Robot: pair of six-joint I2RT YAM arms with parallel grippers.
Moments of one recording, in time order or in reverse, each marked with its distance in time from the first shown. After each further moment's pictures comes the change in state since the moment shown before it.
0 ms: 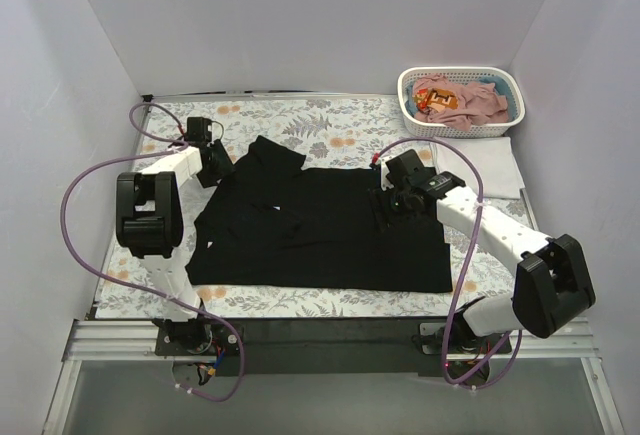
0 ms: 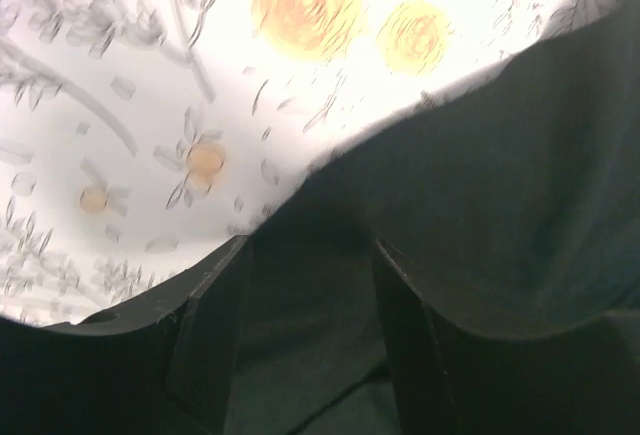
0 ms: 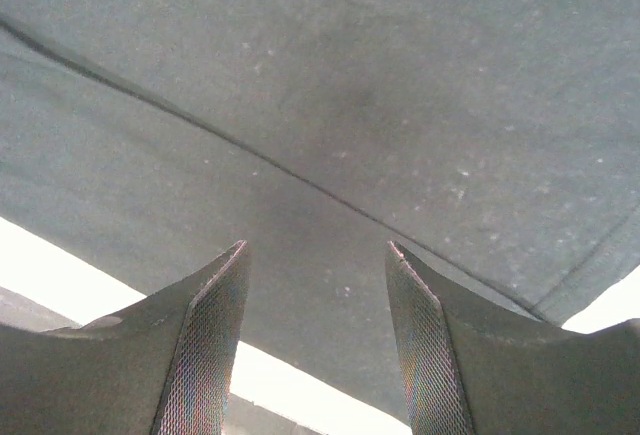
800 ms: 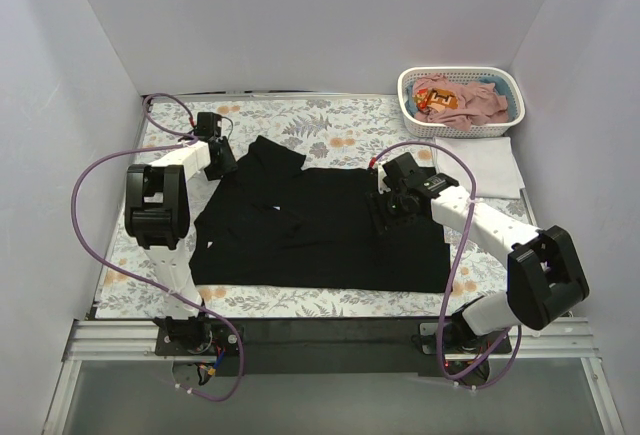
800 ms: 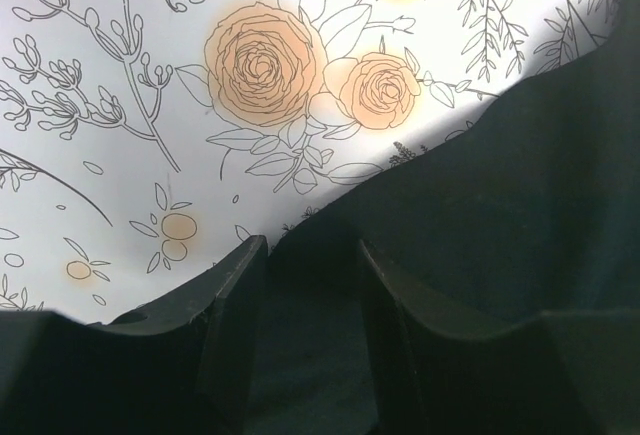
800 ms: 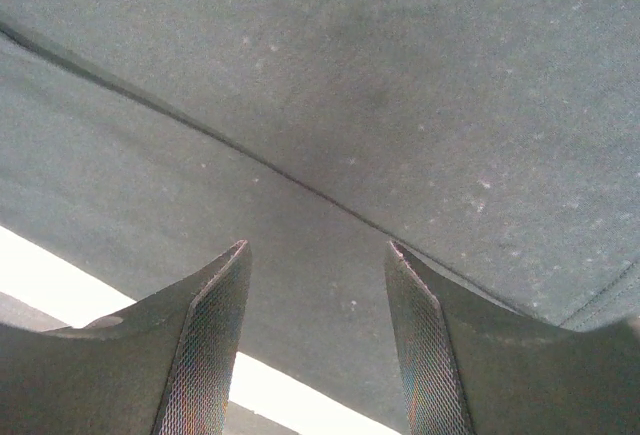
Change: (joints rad) left arm -0.041 0.109 0.109 0.002 -0.064 0.094; right arm 0.000 0.048 -0.031 0.045 -0.030 0.000
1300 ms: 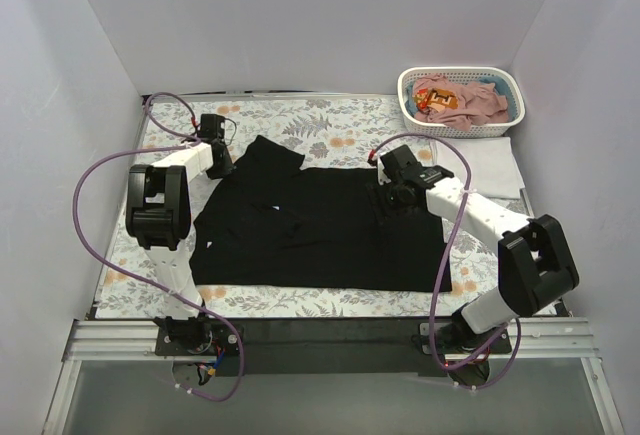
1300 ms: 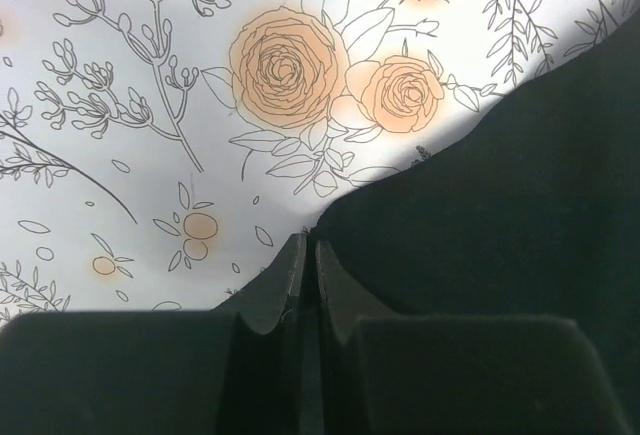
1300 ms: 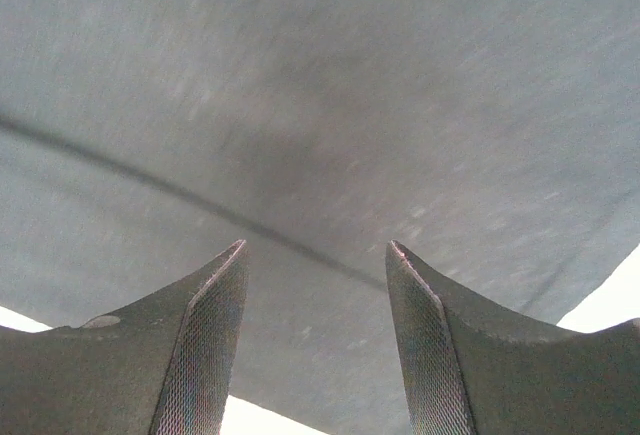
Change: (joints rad) left arm -0.012 -0.001 -0.014 0.012 -0.075 0.026; right arm -0.018 0.068 0.052 0.013 0.097 -0.035
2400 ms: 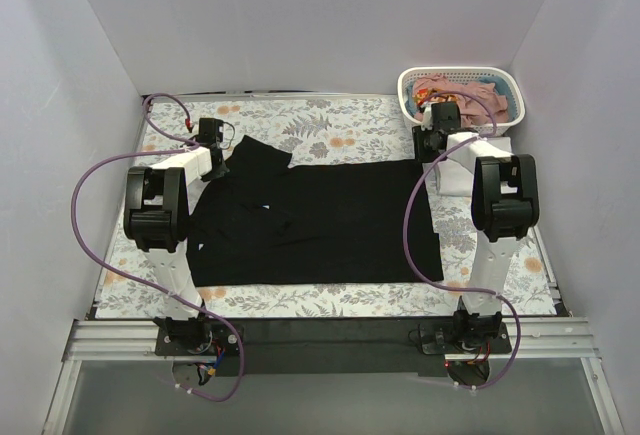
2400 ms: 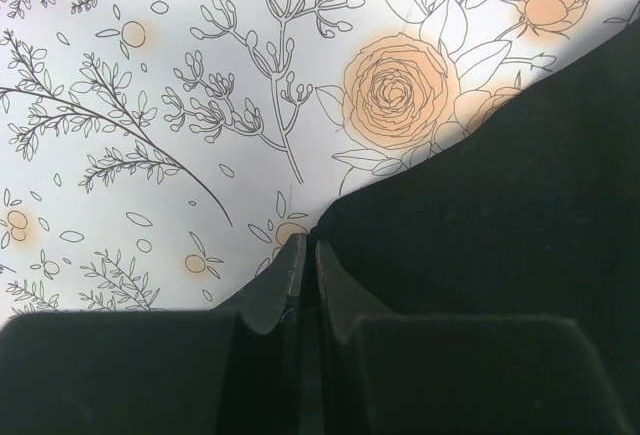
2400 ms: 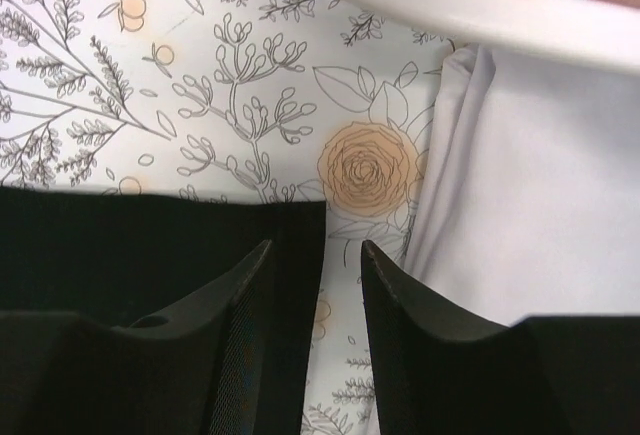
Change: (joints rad) left arm 0.002 -0.027 -0.064 0.063 -0.173 0.031; right arm -0.438 0.536 0.408 0.328 -0.014 -0.163
